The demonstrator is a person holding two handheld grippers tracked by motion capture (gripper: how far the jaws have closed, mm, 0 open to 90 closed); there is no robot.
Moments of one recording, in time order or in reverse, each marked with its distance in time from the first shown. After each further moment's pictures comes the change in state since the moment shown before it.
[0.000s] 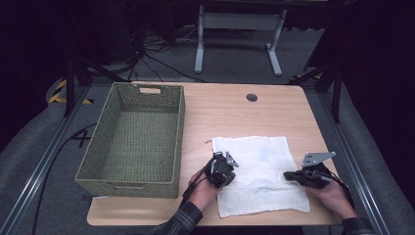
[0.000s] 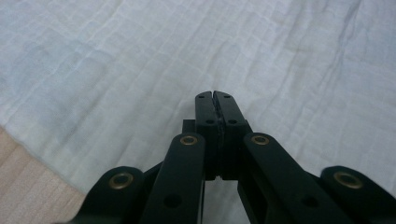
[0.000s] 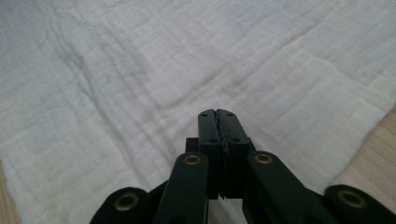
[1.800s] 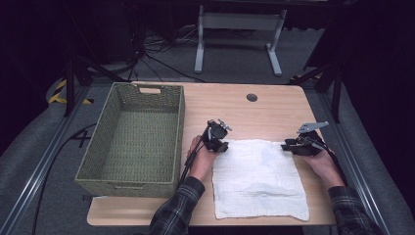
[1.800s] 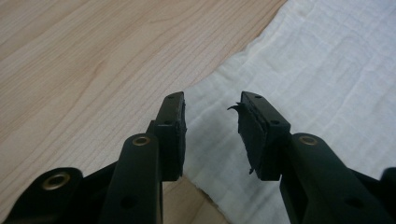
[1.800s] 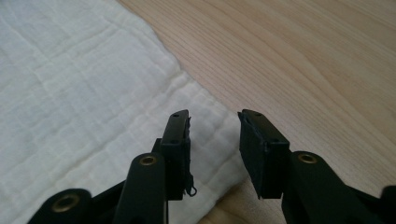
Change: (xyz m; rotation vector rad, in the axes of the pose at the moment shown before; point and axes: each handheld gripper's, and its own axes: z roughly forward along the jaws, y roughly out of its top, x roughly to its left) left arm 0.085 0.051 0.013 0.002 0.234 -0.106; right arm -0.087 0.044 0.025 -0.012 -0.168 0.096
